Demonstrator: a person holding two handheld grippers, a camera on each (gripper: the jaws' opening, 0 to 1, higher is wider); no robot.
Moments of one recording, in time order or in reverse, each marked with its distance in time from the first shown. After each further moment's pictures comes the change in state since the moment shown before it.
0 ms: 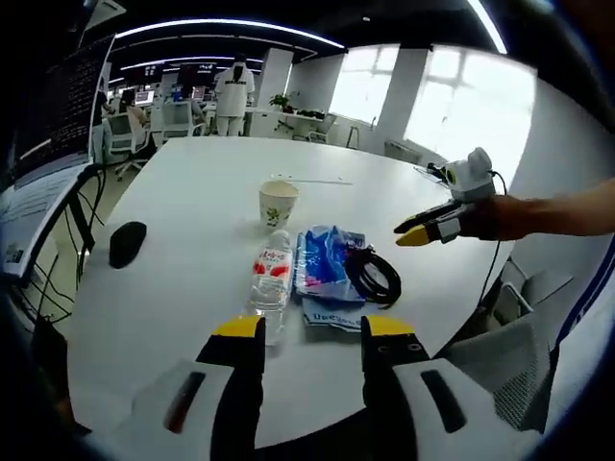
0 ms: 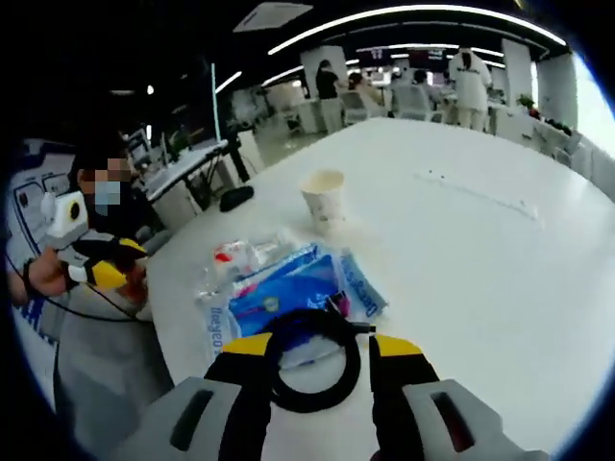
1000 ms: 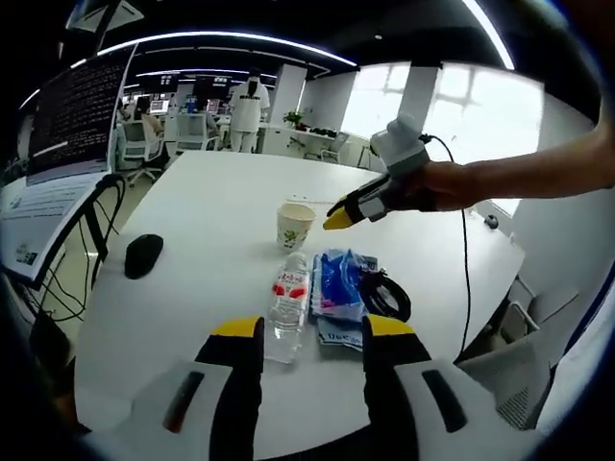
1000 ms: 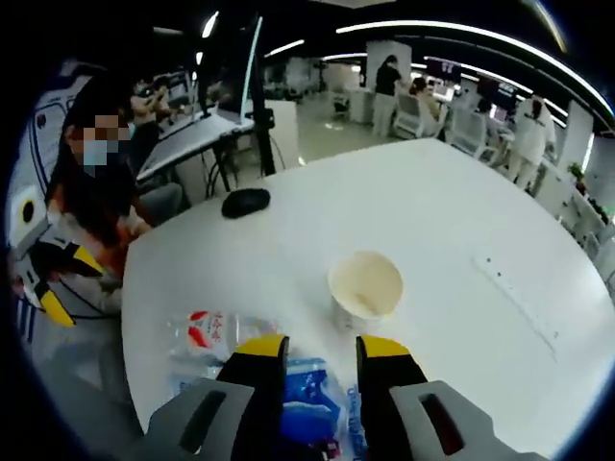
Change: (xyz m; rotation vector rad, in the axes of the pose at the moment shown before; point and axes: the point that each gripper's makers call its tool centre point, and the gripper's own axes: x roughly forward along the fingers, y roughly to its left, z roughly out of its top) left arm -0.012 0.016 0.020 -0.025 -0.089 0.044; right arm 0.114 0.035 0.104 -0.330 0.116 0.052
